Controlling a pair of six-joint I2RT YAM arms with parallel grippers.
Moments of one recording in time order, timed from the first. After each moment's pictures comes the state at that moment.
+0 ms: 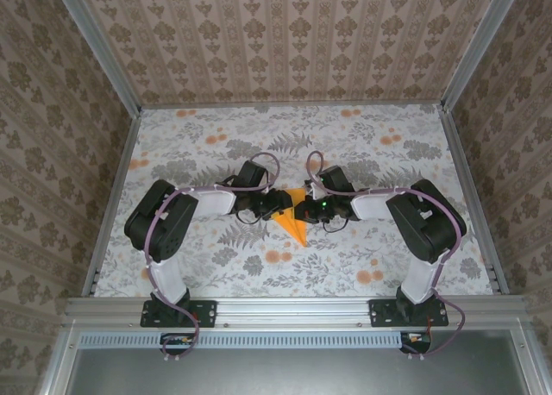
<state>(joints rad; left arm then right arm) -0.63 1.83 0.92 -0.03 0.53 -0.89 0.49 1.80 0.81 0.09 -0.64 0.68</state>
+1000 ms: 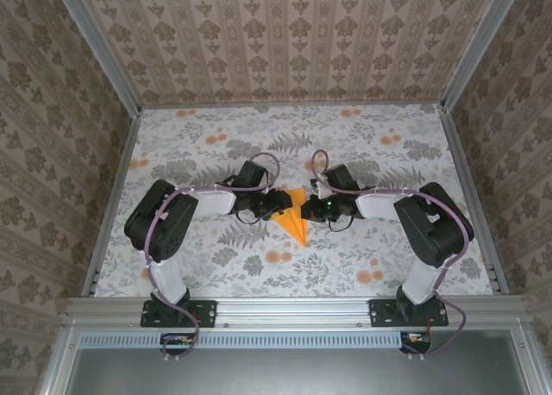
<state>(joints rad) -0.63 1.83 0.92 -0.03 0.53 -0.89 0.46 1.75 0.81 -0.02 -0.58 0.60</state>
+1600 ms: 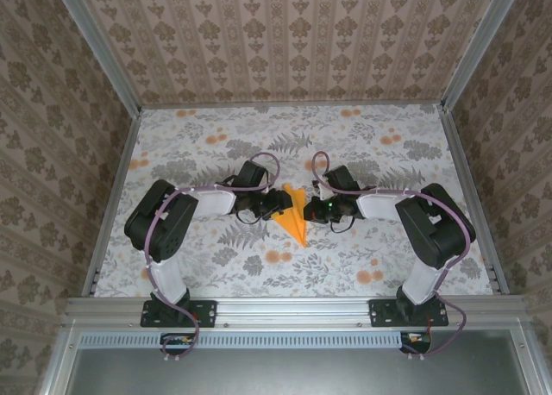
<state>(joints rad) -0.63 1.83 0.92 -0.03 0.53 -0.89 0.46 1.74 0.81 -0.08 -0.53 0.57</state>
